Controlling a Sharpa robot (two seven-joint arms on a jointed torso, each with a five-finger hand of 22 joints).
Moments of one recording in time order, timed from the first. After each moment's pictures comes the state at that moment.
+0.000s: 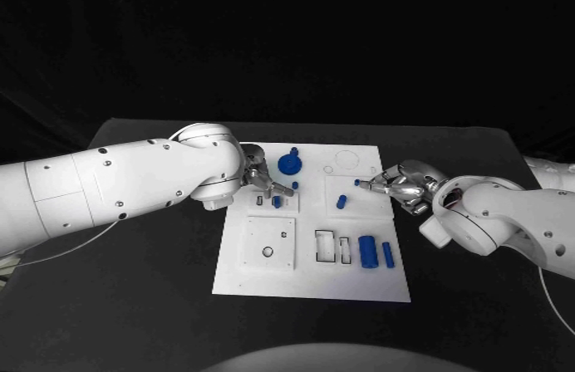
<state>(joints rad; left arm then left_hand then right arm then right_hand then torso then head) 1.41 -0.60 -0.19 1.46 -1.03 0.07 -0.68 1.02 -0.09 -0.09 0.30 0.09 1.15 0.02 0.18 1.03 1.47 -0.03 1.57 1.31 1.46 -0.07 1.57 1.31 0.01 1.47 0.06 1.57 1.31 1.25 -1.03 -0.20 1.66 -0.70 -0.39 -0.20 1.13 0.01 0.06 0.21 0.35 0.79 0.20 0.16 0.24 1.46 0.12 1.57 1.31 1.46 0.06 1.57 1.31 0.01 1.46 0.17 1.57 1.31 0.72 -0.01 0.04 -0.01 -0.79</state>
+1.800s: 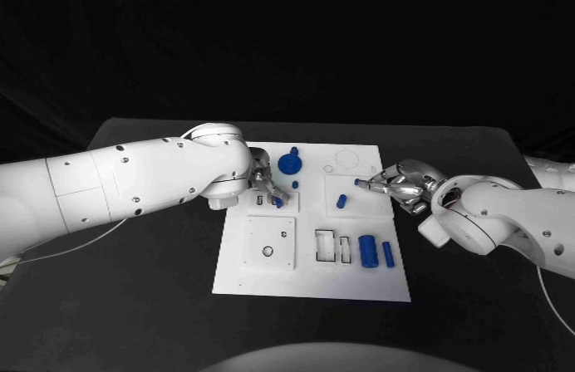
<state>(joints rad) 1.41 -0.54 -0.20 1.41 -1.01 0.12 -0.70 1.16 0.03 -0.07 0.29 0.06 1.15 0.02 0.18 1.03 1.46 -0.03 1.57 1.31 1.46 -0.07 1.57 1.31 0.02 1.47 0.06 1.57 1.31 1.25 -1.02 -0.20 1.66 -0.70 -0.39 -0.20 1.13 0.01 0.06 0.21 0.35 0.79 0.20 0.16 0.24 1.46 0.12 1.57 1.31 1.46 0.06 1.57 1.31 0.01 1.46 0.17 1.57 1.31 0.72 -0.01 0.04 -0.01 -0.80</state>
